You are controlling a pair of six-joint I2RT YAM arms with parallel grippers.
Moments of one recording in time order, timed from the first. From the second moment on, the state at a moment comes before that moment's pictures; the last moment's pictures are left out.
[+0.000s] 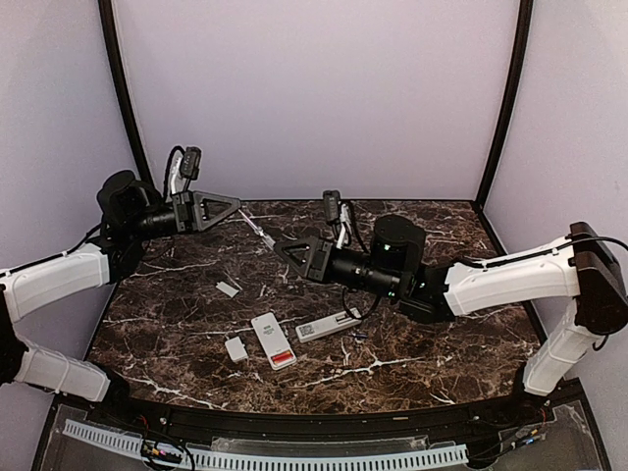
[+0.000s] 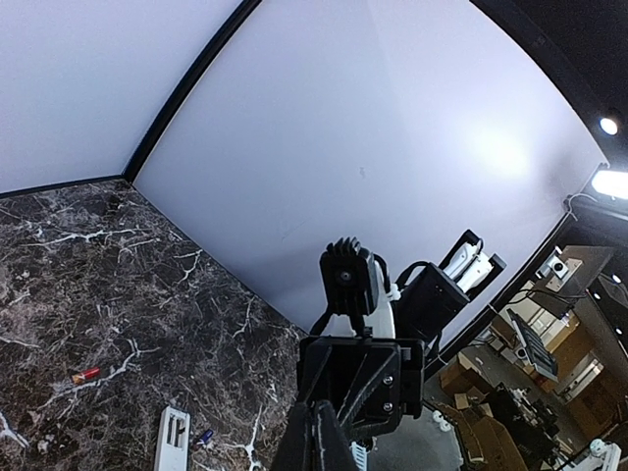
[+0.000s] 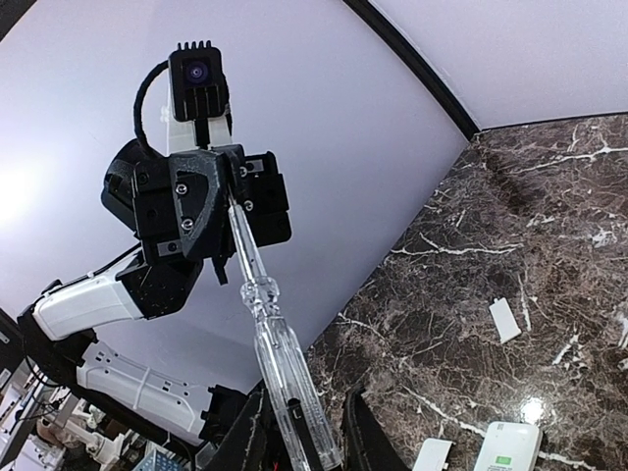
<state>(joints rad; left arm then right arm) -0.37 1.22 0.80 0.55 0.96 -0.79 1.10 1.61 0.97 0.65 -0.11 0.79</state>
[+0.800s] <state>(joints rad) -0.37 1.21 0.77 0.64 0.99 -0.83 1.10 1.65 1.01 0.71 -0.14 0.79</state>
